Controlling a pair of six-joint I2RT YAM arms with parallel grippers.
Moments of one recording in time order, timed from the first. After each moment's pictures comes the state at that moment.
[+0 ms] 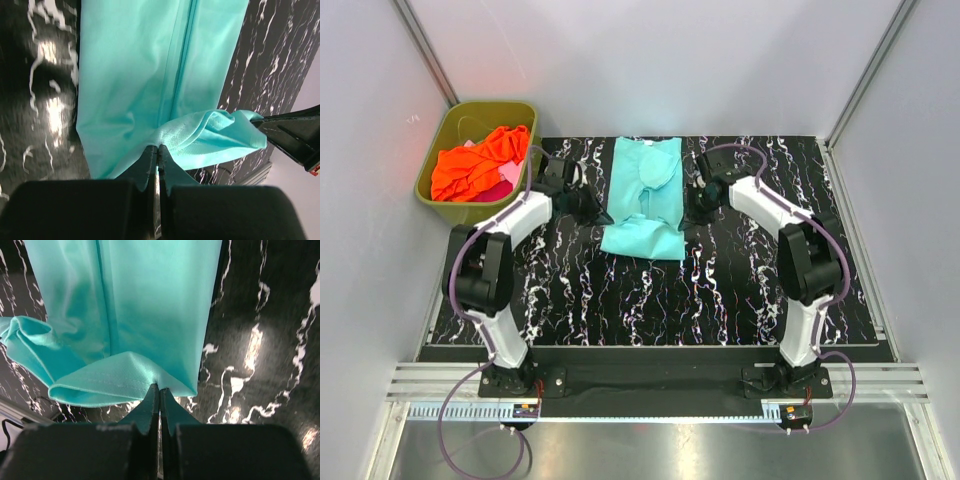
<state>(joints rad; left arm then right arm) -0.25 1.78 1.26 -0.42 0.44 -0.68 0.40 1.92 1.51 -0.67 -0.27 0.51</state>
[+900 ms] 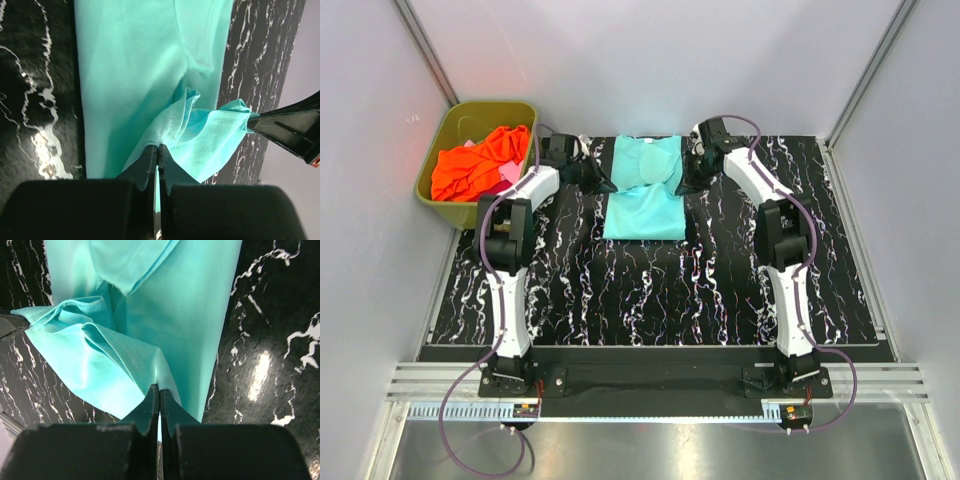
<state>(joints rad) -0.16 2.21 1.72 -0.34 0.58 -0.63 0.30 2.34 2.11 -0.79 -0.36 0.42</state>
